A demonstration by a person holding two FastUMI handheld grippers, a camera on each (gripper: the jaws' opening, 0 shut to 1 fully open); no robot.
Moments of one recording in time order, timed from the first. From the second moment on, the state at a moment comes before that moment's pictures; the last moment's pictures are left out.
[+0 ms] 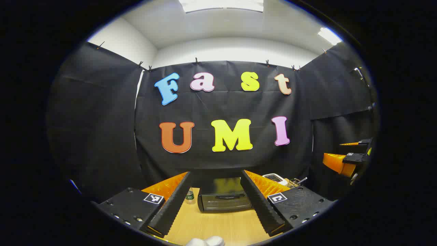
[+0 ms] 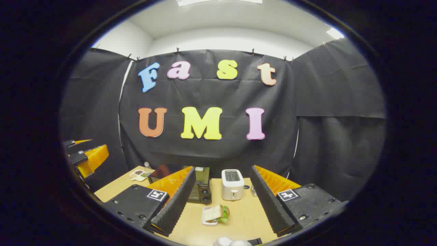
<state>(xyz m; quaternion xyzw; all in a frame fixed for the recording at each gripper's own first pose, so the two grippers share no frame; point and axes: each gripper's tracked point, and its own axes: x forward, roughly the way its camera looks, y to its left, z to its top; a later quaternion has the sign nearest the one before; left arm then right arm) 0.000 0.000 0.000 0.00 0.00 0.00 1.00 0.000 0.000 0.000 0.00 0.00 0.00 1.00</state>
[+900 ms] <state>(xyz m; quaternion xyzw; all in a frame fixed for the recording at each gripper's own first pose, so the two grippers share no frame) 0.013 0.009 -0.005 0.00 0.01 0.01 1.00 0.013 0.001 -0.002 -0.01 0.01 0.00 1.00</state>
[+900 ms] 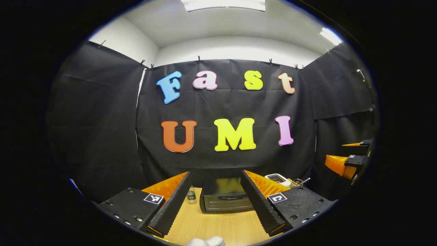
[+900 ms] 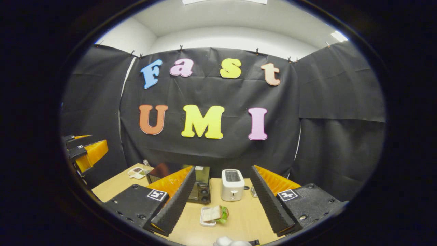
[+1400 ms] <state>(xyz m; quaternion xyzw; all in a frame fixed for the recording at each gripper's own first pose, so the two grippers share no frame) 0.045 -0.004 -0.036 -0.01 0.02 0.00 1.00 0.024 -0.013 -0.001 -0.02 0.00 0.00 1.00</state>
